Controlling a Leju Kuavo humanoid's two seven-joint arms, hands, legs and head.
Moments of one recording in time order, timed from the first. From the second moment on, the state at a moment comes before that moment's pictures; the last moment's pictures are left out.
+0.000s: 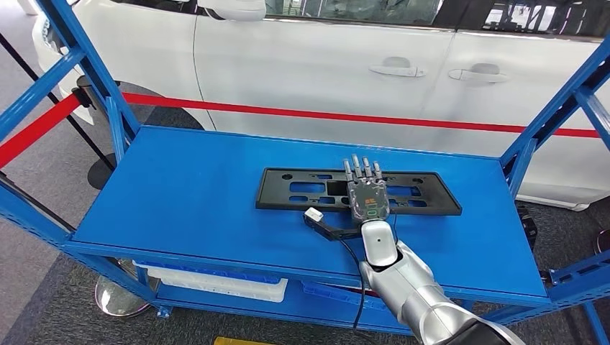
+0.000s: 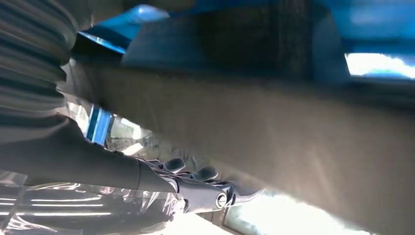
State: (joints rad) left arm -0.08 -0.03 -1.40 -0.14 0.80 0.23 -0.10; right arm -0.69 0.16 0.56 -0.52 1.54 -0.59 0.42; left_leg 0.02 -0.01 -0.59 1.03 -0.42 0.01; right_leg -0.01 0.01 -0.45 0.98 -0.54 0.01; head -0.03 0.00
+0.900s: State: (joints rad) left arm -0.08 -0.04 -1.44 -0.14 0.83 0.26 -0.10; right arm -0.58 0.14 0.47 -0.68 1.46 -0.69 0.23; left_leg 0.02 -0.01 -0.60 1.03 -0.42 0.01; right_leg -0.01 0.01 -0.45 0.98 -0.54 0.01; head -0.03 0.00
